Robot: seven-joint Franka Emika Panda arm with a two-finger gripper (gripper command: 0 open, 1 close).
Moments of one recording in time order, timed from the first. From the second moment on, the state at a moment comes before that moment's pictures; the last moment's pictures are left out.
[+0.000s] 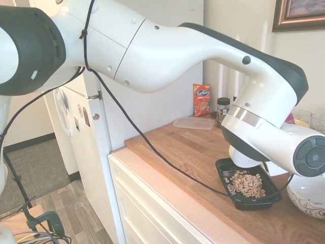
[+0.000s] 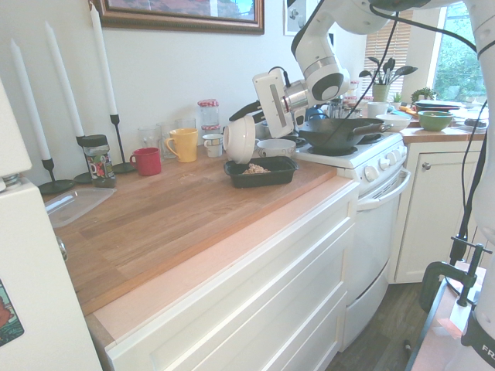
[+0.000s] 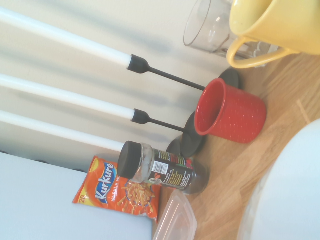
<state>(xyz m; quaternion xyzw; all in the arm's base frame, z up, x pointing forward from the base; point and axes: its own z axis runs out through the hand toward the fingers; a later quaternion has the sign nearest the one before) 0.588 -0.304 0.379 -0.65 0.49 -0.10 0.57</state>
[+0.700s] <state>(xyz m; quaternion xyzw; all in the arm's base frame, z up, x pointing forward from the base) 0.652 -0.126 0.481 -0.81 0.46 -0.20 0.30</state>
